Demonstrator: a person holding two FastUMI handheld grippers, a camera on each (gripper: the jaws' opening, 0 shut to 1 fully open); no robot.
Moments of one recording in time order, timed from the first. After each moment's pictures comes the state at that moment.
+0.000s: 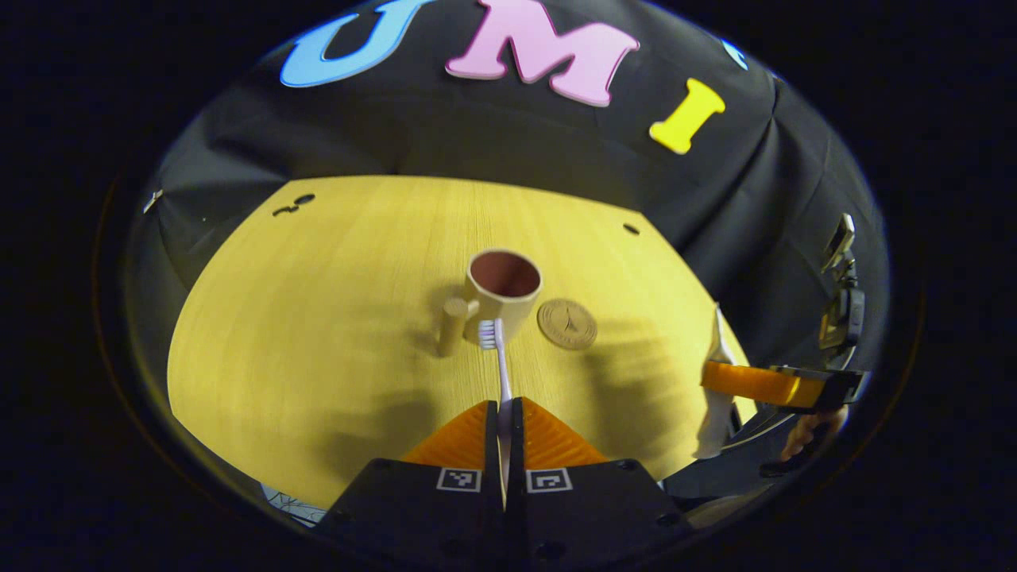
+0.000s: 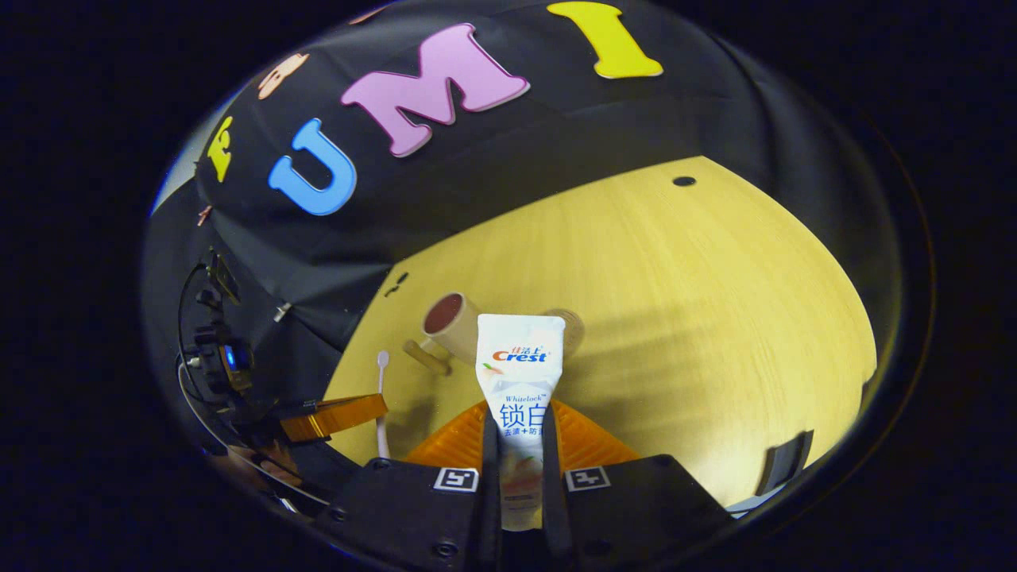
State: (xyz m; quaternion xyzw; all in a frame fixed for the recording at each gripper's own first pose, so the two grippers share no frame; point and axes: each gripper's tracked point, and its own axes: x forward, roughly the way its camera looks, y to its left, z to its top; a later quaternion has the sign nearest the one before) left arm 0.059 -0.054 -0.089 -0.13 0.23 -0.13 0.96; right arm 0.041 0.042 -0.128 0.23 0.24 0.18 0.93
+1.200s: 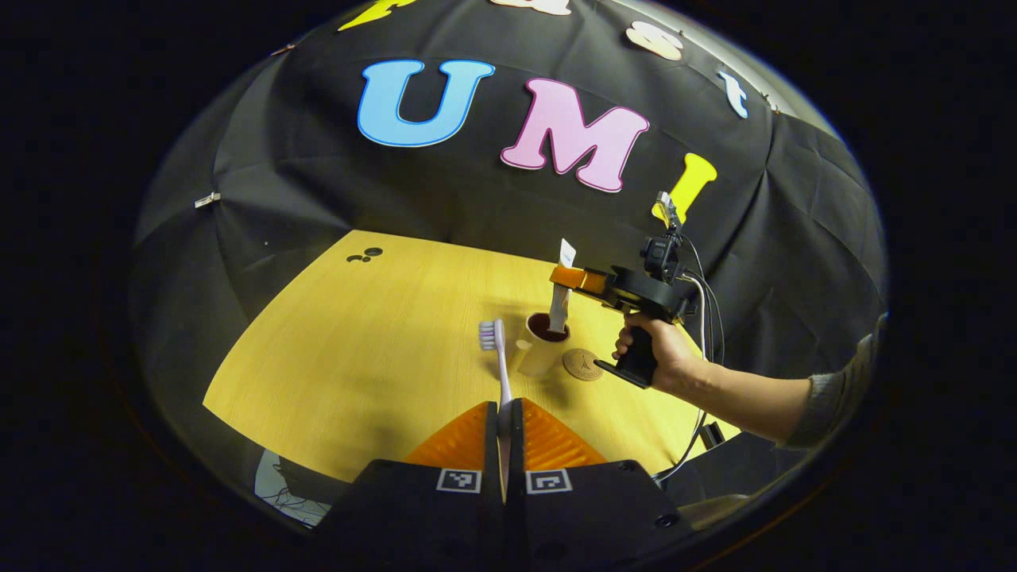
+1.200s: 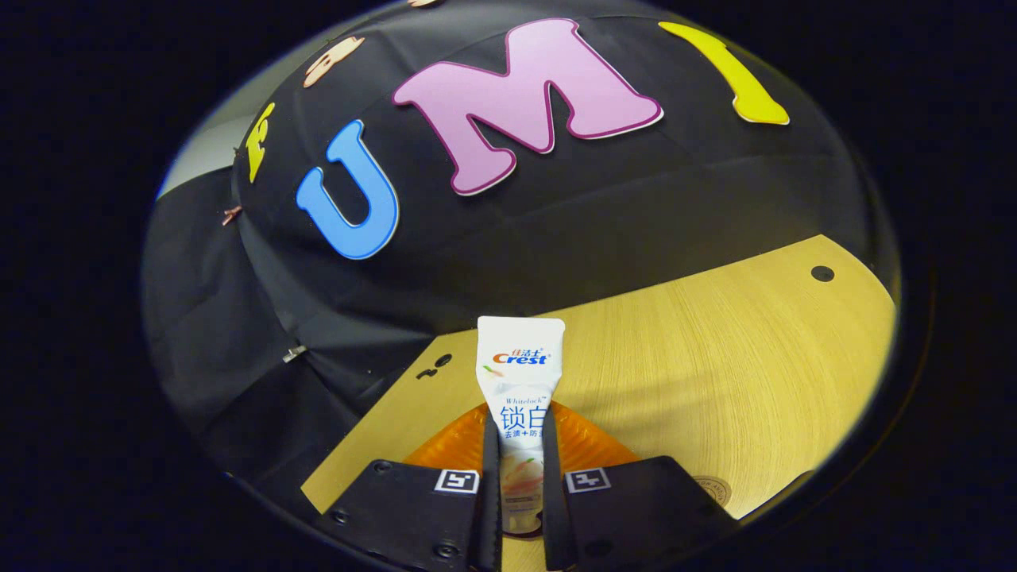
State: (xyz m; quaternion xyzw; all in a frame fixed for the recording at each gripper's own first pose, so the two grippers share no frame) left arm -0.040 0.033 -0.057 -0.16 0.15 -0.08 0.97; right arm 0.245 0.173 -0.086 0.19 0.11 0.22 0.95
